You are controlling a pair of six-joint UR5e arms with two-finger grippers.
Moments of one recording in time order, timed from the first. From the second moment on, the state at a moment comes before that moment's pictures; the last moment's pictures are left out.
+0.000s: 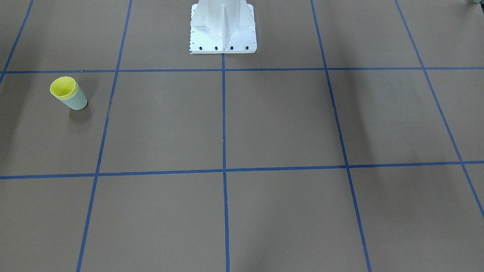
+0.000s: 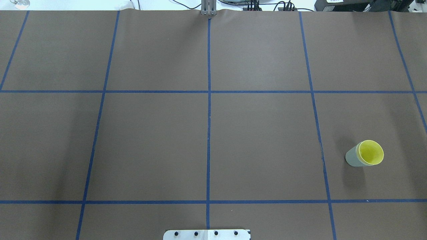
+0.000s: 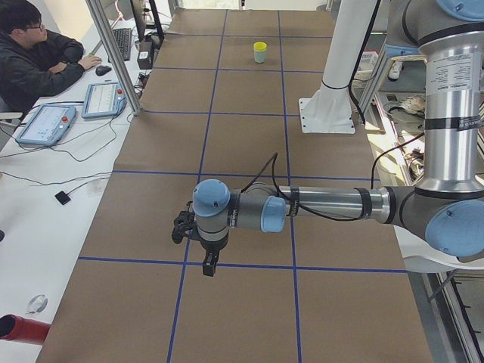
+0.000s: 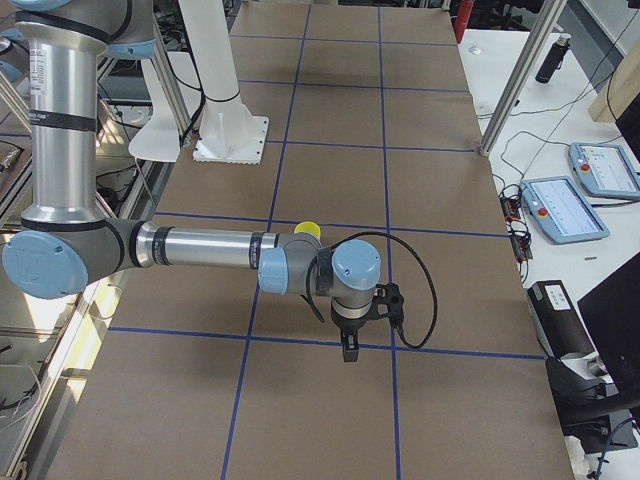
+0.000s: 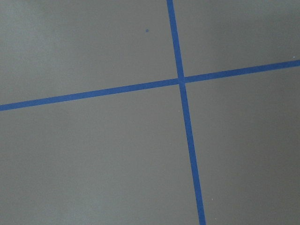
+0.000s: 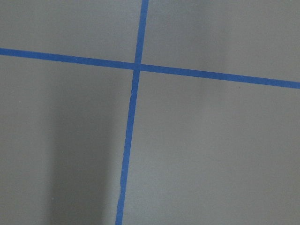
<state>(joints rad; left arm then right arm) -1.57 -1.49 -1.67 -1.65 -2.31 0.08 1.59 -1.65 1.65 -1.57 2.32 -0.12</state>
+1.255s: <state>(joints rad) -1.56 -1.49 -1.67 -1.65 -2.31 0.08 1.59 -1.65 1.65 -1.57 2.37 -0.11</state>
